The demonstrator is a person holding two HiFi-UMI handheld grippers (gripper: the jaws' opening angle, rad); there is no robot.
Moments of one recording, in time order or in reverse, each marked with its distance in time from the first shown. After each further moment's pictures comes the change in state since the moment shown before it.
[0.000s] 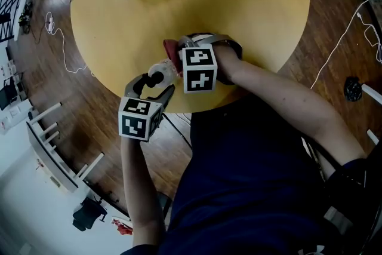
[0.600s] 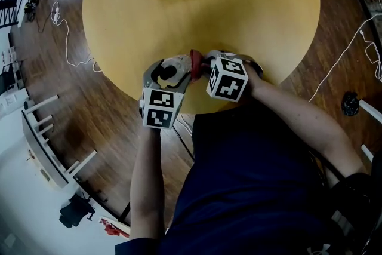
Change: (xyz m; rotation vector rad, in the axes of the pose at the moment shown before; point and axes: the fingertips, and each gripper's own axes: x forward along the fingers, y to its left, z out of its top) left arm 0.029 0.006 0.023 0.037 -0.193 0.098; right arm 0.004 0.043 -0.032 0.225 -0.022 0.077
